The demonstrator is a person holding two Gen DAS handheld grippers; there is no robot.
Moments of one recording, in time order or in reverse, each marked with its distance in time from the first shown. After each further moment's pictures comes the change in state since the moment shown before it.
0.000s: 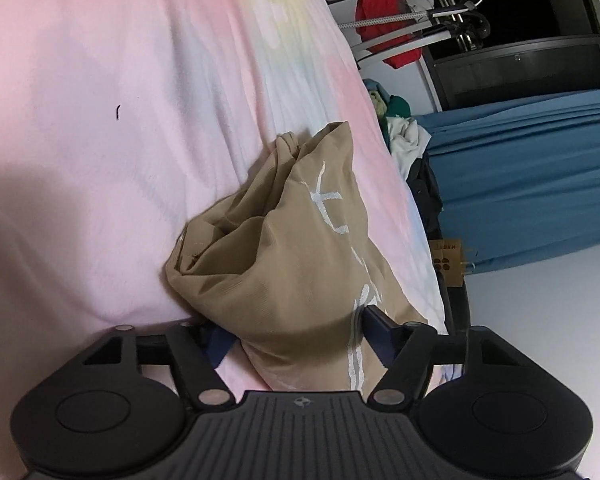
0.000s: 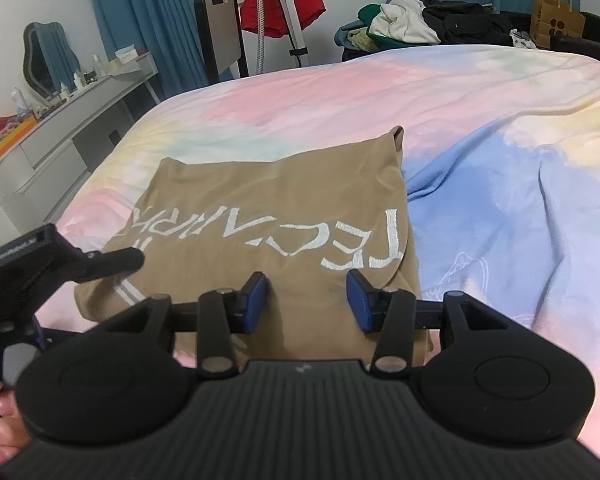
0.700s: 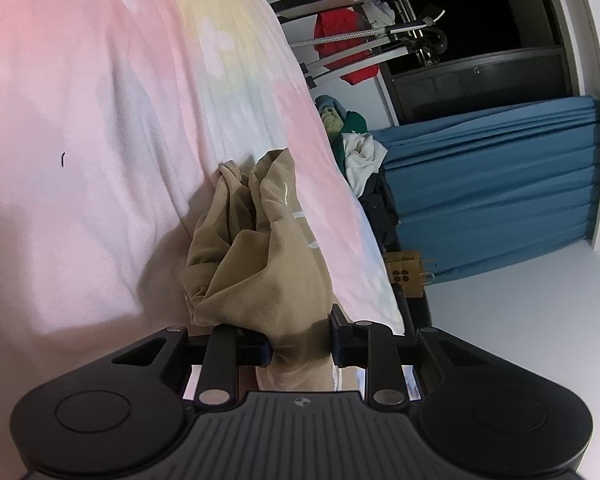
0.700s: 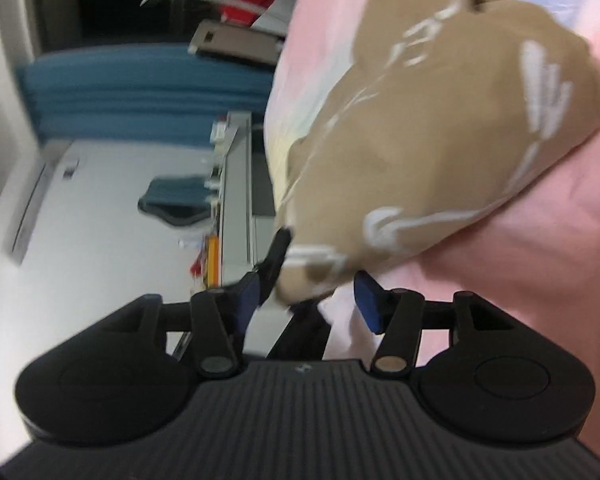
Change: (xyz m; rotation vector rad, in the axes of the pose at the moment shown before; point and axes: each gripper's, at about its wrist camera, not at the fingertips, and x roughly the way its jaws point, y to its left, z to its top) left arm -0.017 -0.016 0.007 0.010 -0.039 -0.136; right arm 0.038 -0.049 -0.045 0.957 0.201 0.699
